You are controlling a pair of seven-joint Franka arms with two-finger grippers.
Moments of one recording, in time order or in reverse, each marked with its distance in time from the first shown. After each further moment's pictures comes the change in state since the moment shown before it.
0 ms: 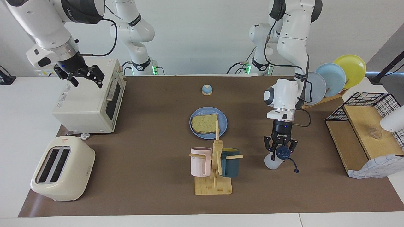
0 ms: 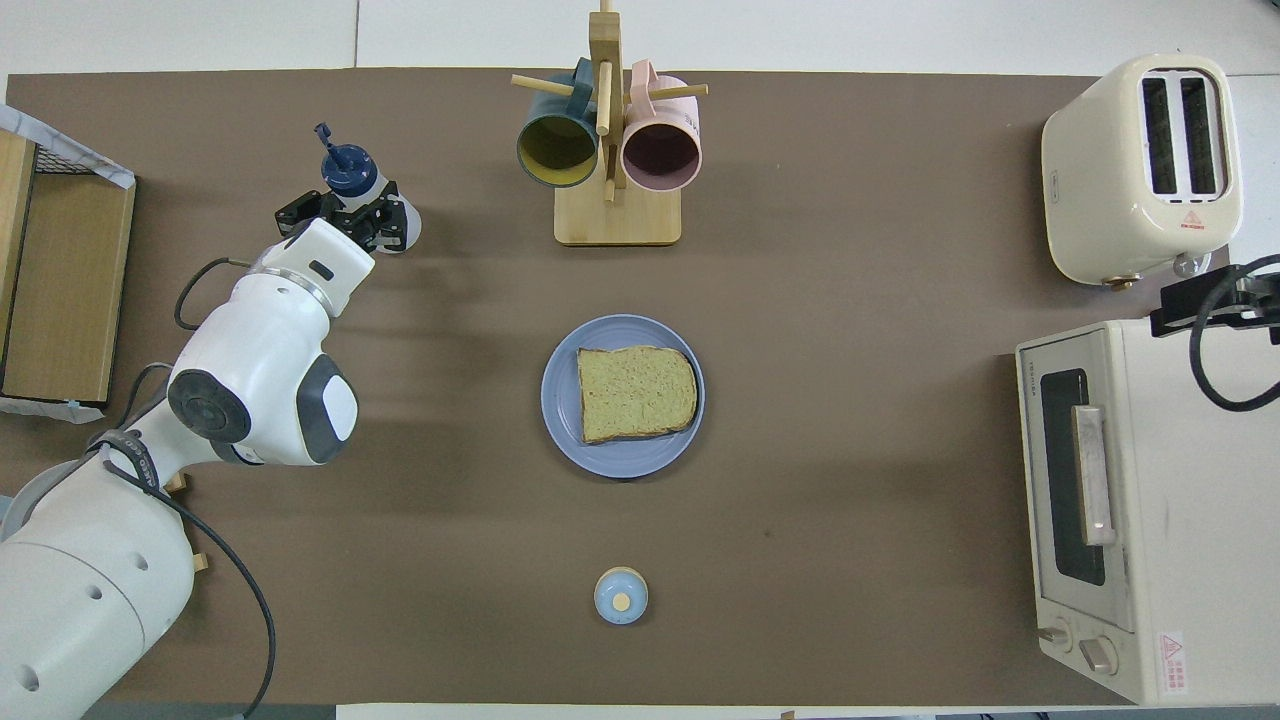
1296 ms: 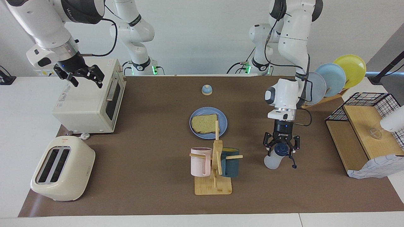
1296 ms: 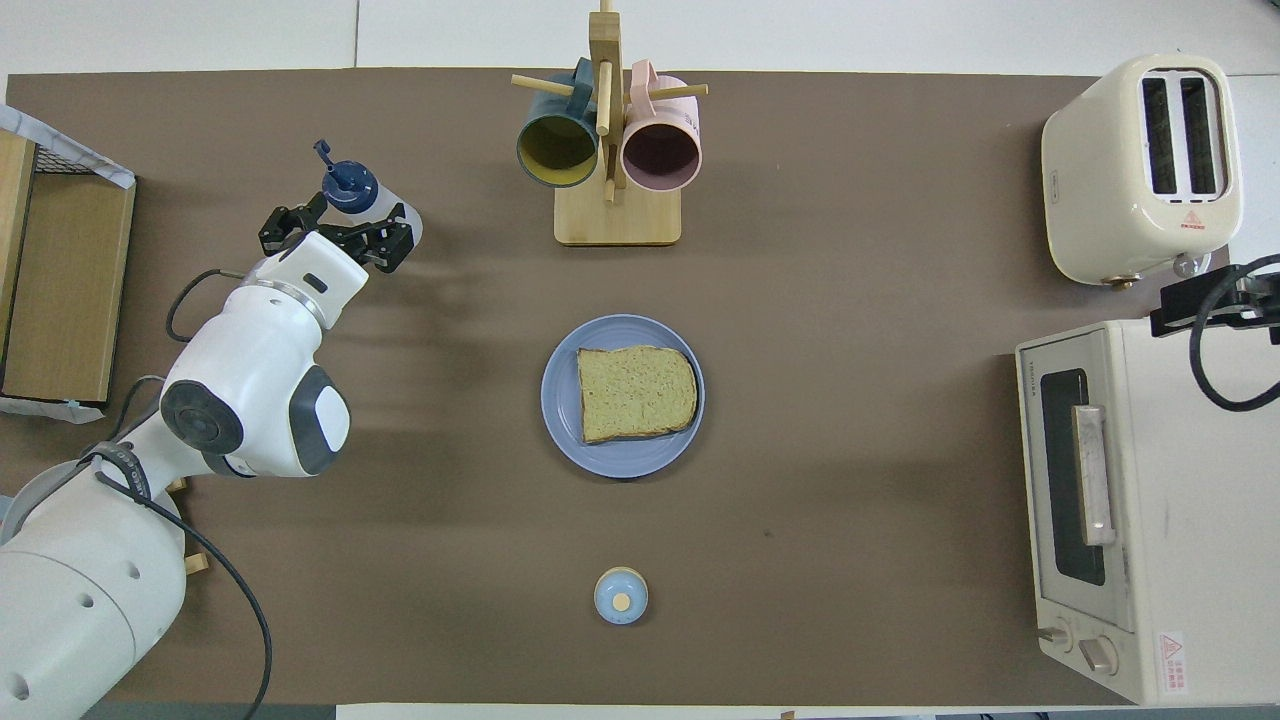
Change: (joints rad) left arm 0.011 -0.039 0.005 -0.069 0.001 0.005 0.030; right arm 0.000 0.000 0.000 0.000 0.000 0.000 0.000
